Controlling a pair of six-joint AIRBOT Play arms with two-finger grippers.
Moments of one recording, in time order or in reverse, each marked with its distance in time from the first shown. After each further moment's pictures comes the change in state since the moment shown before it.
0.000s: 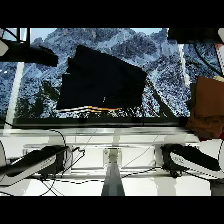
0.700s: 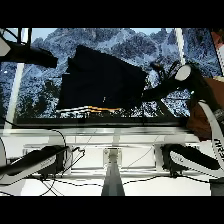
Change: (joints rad) left arm 0.001 -0.017 0.000 0.069 -0.006 -0.034; right arm -0.104 -0.011 -0.776 0.719 -0.077 -0.357
